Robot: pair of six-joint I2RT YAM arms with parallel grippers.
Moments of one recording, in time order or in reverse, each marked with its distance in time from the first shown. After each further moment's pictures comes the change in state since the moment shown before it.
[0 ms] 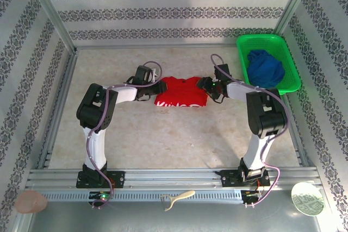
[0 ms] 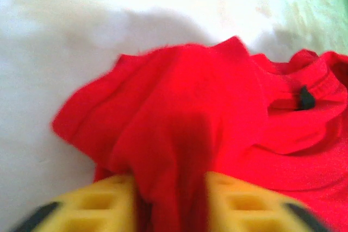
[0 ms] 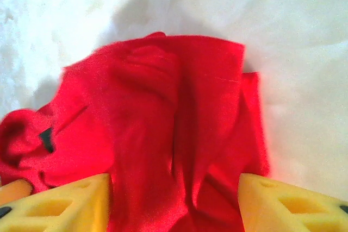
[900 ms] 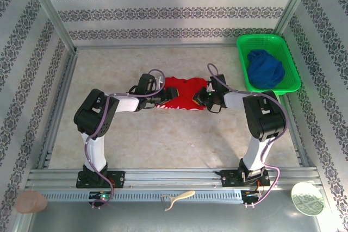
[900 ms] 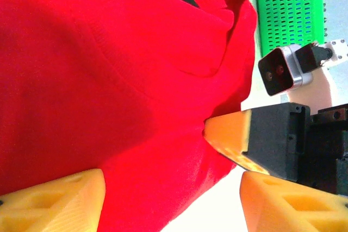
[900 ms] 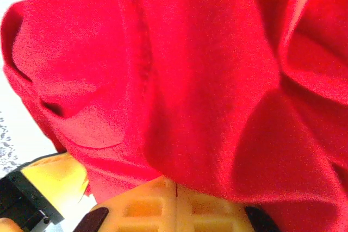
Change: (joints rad) left arm -0.107 -0.093 -0.189 0.236 0.223 -0.286; right arm 0.064 -0.005 -0.181 0.205 -0.230 0.138
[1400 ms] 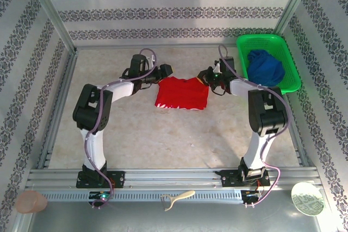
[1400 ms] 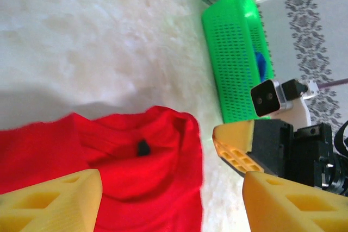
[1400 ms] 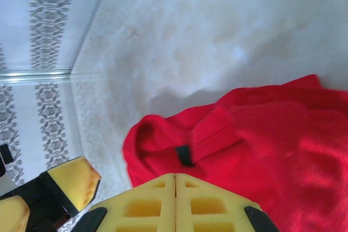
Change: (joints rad) left arm 0.131 0.096 0.286 -0.054 0.050 0.002; right arm -0.092 0.100 0.245 0.031 -0.045 0.019
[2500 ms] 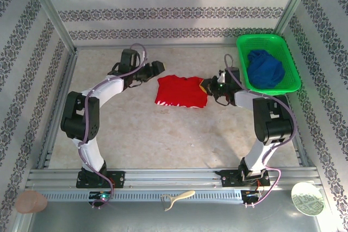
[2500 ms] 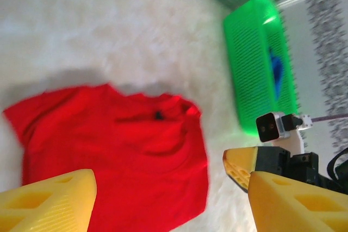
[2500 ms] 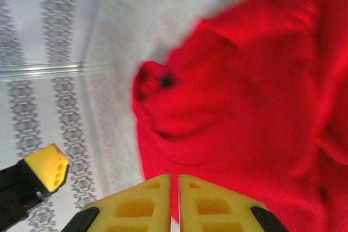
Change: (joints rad) left arm 0.051 -0.200 -0.023 -0.333 -0.051 0.116; right arm -0.024 -0.145 -0.279 0.161 -0.060 0.080
